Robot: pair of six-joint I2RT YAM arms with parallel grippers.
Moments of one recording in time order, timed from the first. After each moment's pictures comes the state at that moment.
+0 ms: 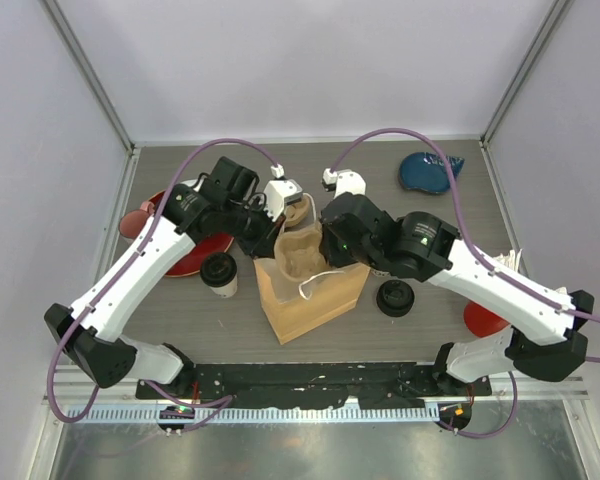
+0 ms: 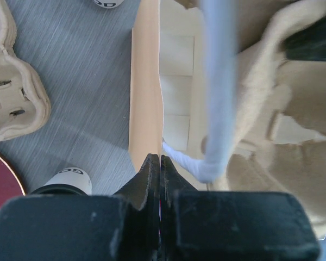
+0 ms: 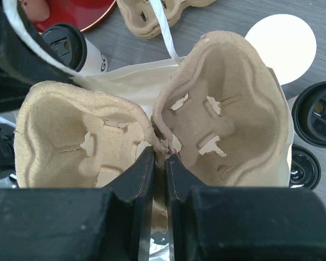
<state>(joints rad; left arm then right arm) -0.64 1.38 1.54 -1.10 0.43 0.18 1.08 1.34 1.62 -1.05 0.39 0.63</state>
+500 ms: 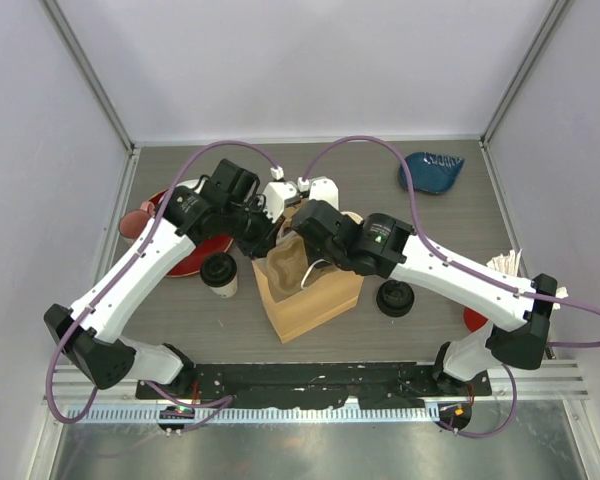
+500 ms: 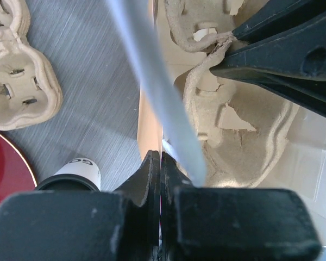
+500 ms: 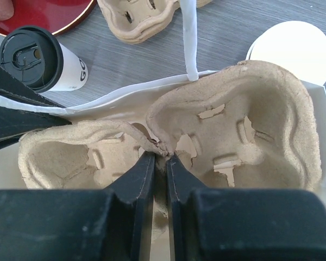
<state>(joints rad) -0.65 1.37 1.52 -1.09 0.37 0.18 1.09 1.48 1.58 -0.96 0.45 0.62</state>
